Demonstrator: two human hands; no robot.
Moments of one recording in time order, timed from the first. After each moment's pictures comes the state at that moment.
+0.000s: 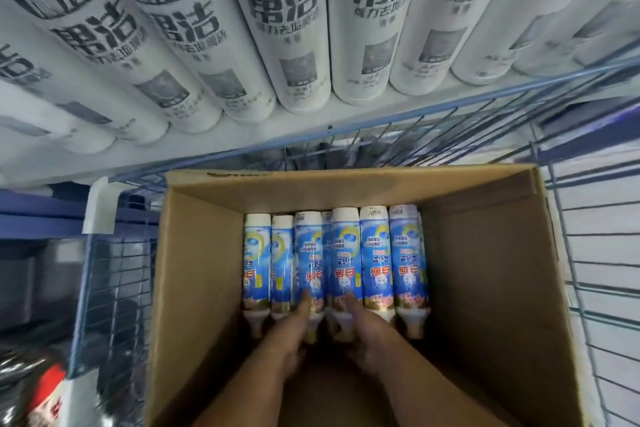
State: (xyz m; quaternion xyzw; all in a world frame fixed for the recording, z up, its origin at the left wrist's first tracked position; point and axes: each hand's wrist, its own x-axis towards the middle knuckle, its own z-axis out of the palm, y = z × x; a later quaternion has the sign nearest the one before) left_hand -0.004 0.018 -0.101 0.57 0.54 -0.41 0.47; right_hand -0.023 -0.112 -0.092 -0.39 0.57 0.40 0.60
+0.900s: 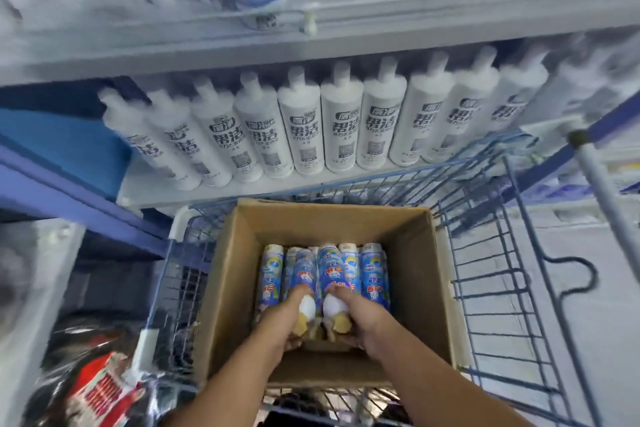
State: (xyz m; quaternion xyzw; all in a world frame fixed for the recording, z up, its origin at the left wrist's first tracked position) left_hand -0.027 0.003 0.079 0.64 0.44 -0.33 0.54; right_hand -0.038 -0.146 0.070 -0.46 0.48 0.34 0.67
